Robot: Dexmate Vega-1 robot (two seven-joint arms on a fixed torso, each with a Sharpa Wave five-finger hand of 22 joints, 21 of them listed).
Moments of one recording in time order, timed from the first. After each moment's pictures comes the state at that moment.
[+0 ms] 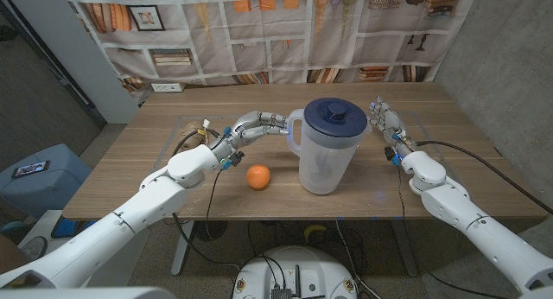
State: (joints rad) left arm 1.00 0.77 0.44 -1.85 -0.53 -0.19 -0.14; left_hand 1.10 -0.02 0.45 -0.18 0.17 1.03 -0.07 0.23 0.18 1.05 -0.15 0.22 0.18 1.04 -0.14 0.21 0.18 0.66 -0.07 0.22 0.18; right arm -0.97 -0.65 -0.33 -1.45 0.52 0.30 -0.10; right_hand 0.17 0.14 0.26 0.05 0.23 0.12 0.04 0.19 0.17 0.13 0.00 0.19 0.19 0.03 -0.01 0.21 0.29 0.27 -0.02 0.18 0.16
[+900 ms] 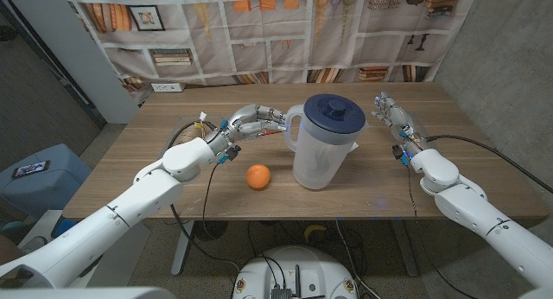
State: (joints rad) left arm 0.98 0.81 0.42 -1.88 -0.49 -0.17 -0.14; left_hand 1.11 -0.03 0.43 -0.18 0.17 1.05 -0.06 0.22 0.18 1.06 -0.17 0.22 0.19 1.06 -0.16 0.21 0.18 0.66 -0.07 0.22 0.18; right arm -1.08 -0.76 -0.27 -1.62 0.45 0.27 -0.15; right_hand 0.17 0.14 0.26 0.05 0.22 0.13 0.04 0.19 0.17 0.13 0.00 0.19 0.19 0.03 -0.01 0.21 0.28 0.27 -0.02 0.18 0.16
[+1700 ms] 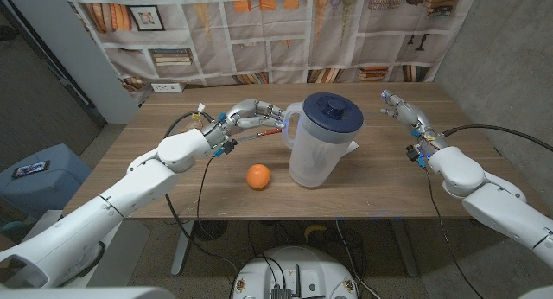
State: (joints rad) left arm 0.94 0.85 0.41 -1.89 -0.47 -0.14 -0.17; left_hand 1.11 -0.03 0.42 -0.18 0.17 1.06 -0.06 0.21 0.19 1.06 -0.17 0.21 0.19 1.07 -0.17 0.20 0.18 0.66 -0.07 0.22 0.18; right arm -1.29 -0.93 -0.11 -1.91 0.34 0.12 -0.23; right_hand 0.18 0.12 0.27 0.02 0.21 0.13 0.03 0.19 0.17 0.15 0.01 0.20 0.19 0.03 -0.01 0.21 0.28 0.28 -0.01 0.19 0.16
